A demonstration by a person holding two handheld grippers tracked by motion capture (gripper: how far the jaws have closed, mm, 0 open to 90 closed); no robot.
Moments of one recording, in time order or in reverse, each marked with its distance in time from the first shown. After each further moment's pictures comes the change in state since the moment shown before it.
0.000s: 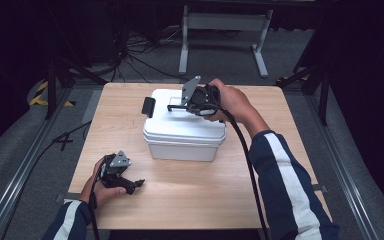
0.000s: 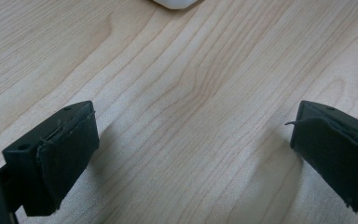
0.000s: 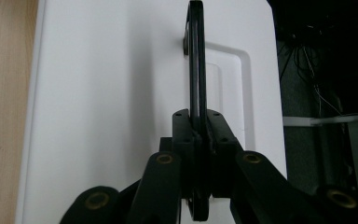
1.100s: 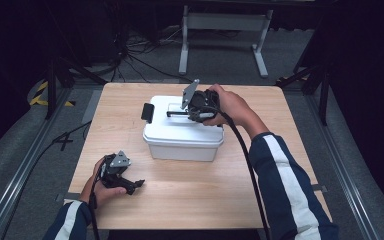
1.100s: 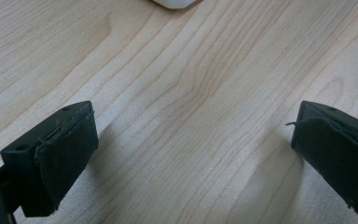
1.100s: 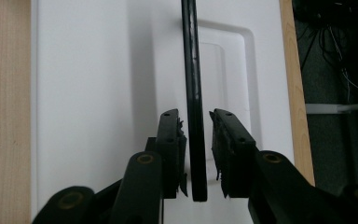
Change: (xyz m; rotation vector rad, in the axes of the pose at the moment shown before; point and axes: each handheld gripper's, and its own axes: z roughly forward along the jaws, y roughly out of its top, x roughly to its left) left arm -0.001 0.000 0.000 0.002 -0.005 -0.004; right arm 0.003 -0.008 0.021 0.043 0.073 0.045
